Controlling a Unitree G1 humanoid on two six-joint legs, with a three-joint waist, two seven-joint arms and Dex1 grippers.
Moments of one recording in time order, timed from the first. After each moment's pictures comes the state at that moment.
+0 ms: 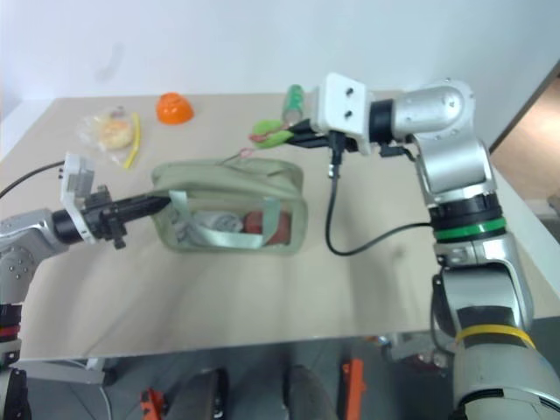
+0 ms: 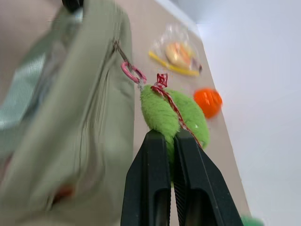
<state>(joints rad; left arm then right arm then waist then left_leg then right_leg) -0.45 0.73 0.23 0.02 -0.69 0.63 -1.06 -1.10 -0.73 0.19 0.28 0.07 -0.03 1.27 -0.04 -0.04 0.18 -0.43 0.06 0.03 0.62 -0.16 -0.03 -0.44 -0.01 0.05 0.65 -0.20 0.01</state>
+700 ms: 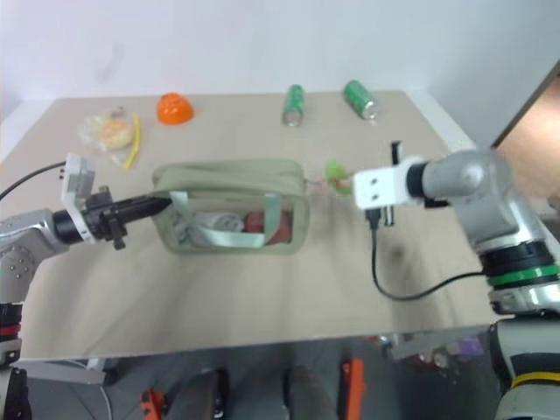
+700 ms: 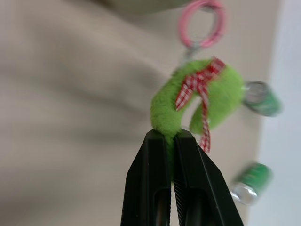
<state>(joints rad) -0.45 0.73 0.23 0.02 -0.68 0.64 -1.08 -0.79 -0.89 0.29 0.26 -0.31 -0.27 1.07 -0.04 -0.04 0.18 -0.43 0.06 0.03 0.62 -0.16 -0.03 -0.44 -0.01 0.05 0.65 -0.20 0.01</state>
